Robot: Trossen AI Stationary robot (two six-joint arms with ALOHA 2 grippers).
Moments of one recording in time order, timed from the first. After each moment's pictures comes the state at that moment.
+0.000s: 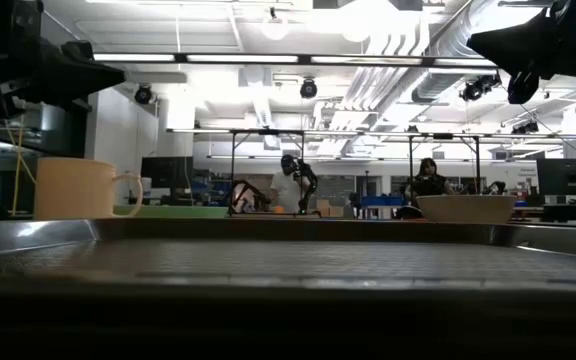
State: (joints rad) left arm -0.16 0.01 0.01 0.04 -0.23 0.60; right arm 0.12 0.03 0.01 0.38 0.42 0.04
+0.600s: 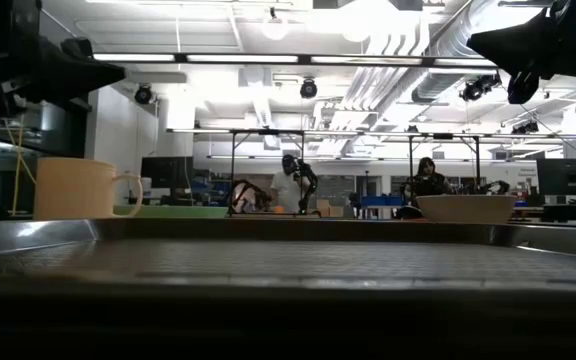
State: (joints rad) left arm -0.16 0.01 0.01 0.06 -0.23 0.62; right arm 0.12 0.03 0.01 0.38 0.42 0.04
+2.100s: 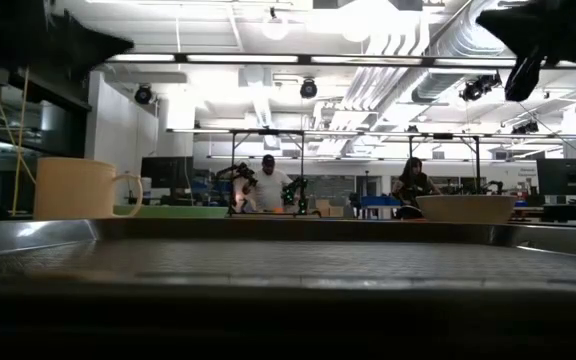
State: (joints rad) left arm -0.16 0.01 0.08 0.23 -0.53 0.19; right arm 0.12 0.03 0.01 0.52 0.38 0.33
